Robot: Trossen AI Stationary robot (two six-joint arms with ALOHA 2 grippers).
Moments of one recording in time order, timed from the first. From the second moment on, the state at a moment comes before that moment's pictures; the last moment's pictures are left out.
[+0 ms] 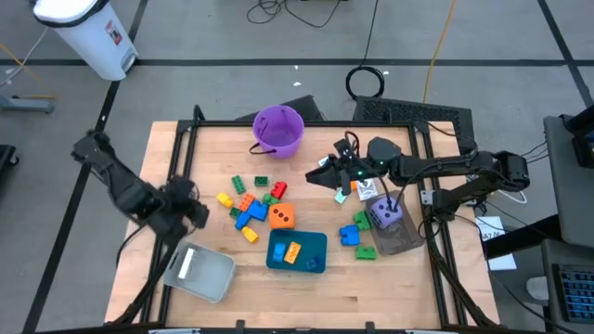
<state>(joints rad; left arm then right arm) -0.71 0.96 0.99 -1.52 -0.49 -1.81 -0.15 1.33 0.85 0.54 -0.34 0.83</state>
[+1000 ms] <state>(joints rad) 0.14 0.72 0.75 -1.13 -0.01 -0.75 -0.15 1.33 0.85 0.54 -0.34 0.88</state>
